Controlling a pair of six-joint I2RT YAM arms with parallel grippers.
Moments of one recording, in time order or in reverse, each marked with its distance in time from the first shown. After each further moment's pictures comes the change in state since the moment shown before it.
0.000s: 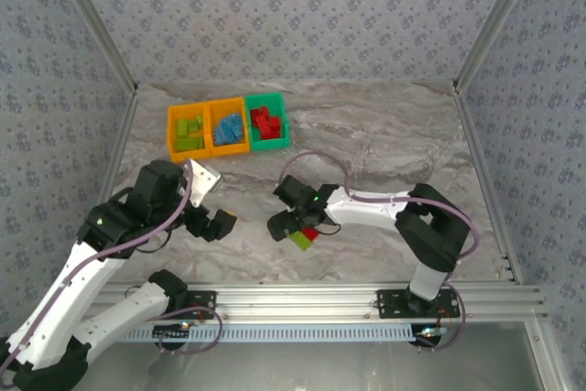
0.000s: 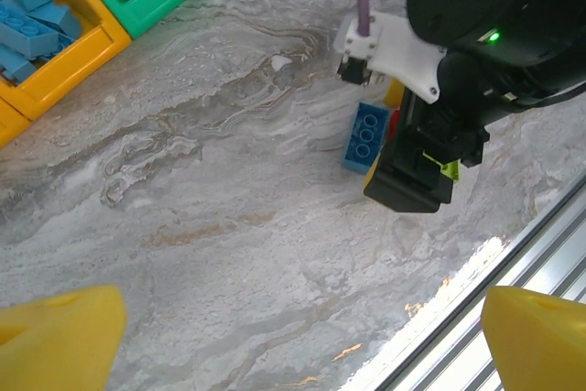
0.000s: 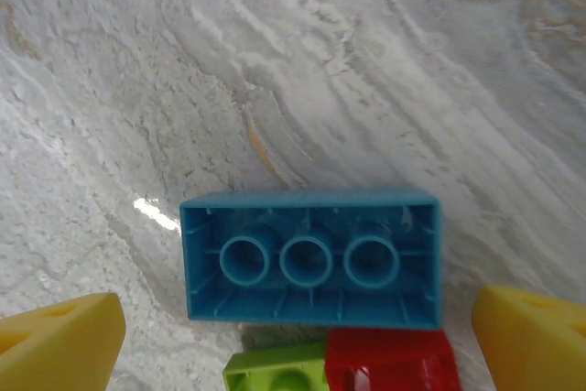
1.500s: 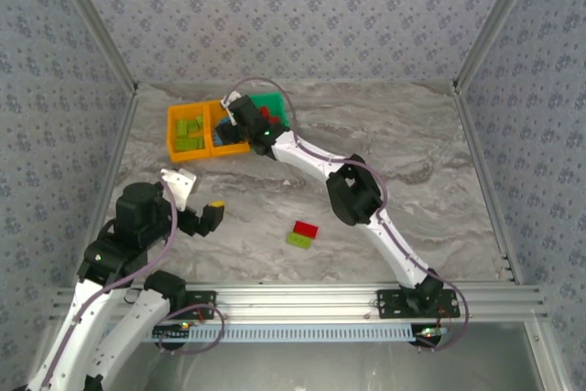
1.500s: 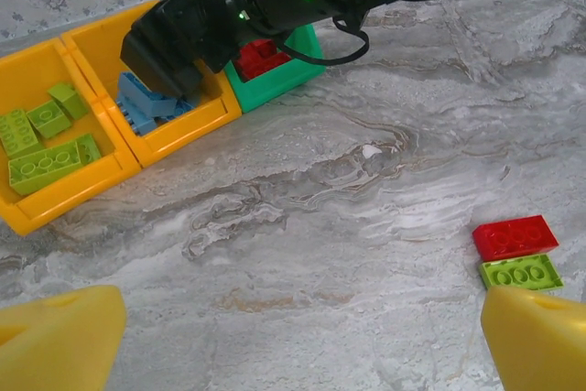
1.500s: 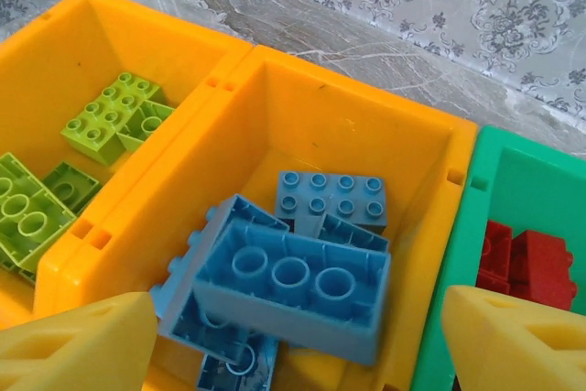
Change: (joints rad) left arm 0.212 -0.278 -0.290 0.305 -0.004 -0.001; right arm -0.175 0.783 1.249 0.155 0.165 -0.379
